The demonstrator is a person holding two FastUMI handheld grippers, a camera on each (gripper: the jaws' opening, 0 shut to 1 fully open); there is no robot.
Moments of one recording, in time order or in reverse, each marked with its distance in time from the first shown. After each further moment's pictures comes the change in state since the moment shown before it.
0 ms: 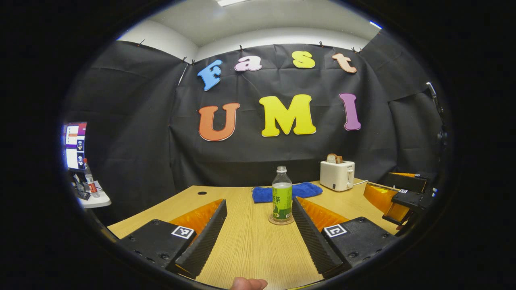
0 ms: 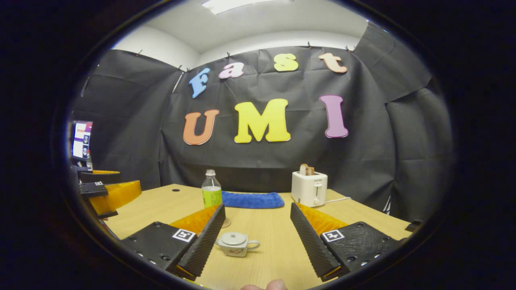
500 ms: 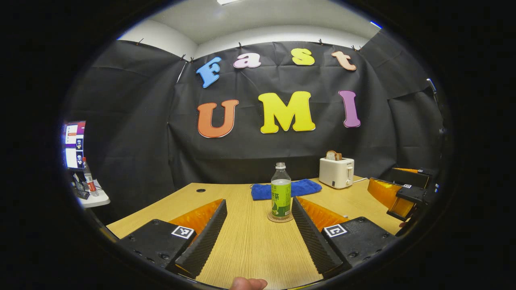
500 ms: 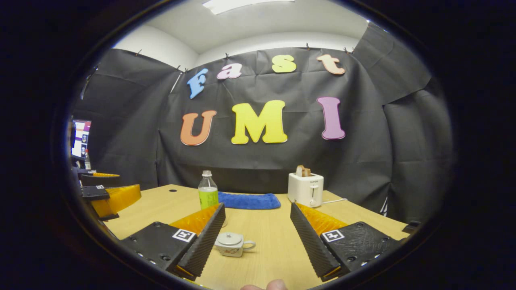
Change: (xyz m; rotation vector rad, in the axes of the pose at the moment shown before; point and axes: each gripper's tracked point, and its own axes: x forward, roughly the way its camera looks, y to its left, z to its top) left arm 0.002 -0.003 -0.007 0.000 0.020 -0.007; right arm -0.002 -0.008 0.002 -0.004 -0.005 -0.020
